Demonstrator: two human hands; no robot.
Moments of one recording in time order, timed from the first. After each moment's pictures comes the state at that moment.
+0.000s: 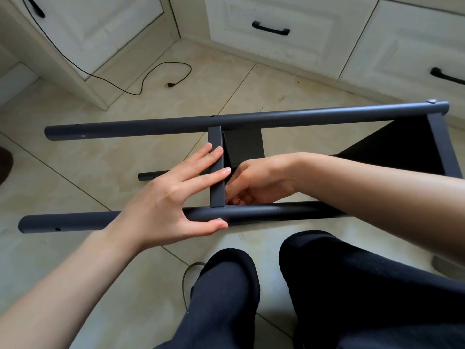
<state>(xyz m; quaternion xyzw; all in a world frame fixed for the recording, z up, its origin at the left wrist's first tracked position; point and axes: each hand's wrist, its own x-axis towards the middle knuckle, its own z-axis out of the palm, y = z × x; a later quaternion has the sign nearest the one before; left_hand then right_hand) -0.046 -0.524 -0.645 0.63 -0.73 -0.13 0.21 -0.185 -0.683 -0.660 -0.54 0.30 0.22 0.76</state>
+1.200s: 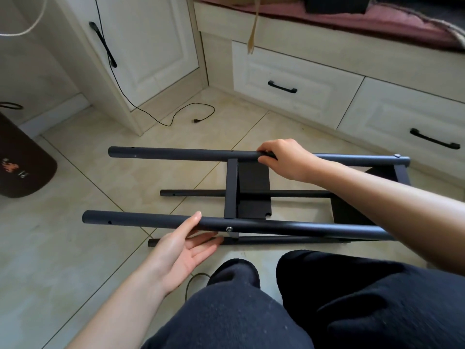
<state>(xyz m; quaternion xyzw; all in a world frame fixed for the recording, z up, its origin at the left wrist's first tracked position) -0.100 -0.465 -0.636 0.55 0.12 -0.53 0.63 -0.205 -0.724 -0.603 -0.94 0.29 -0.03 0.21</state>
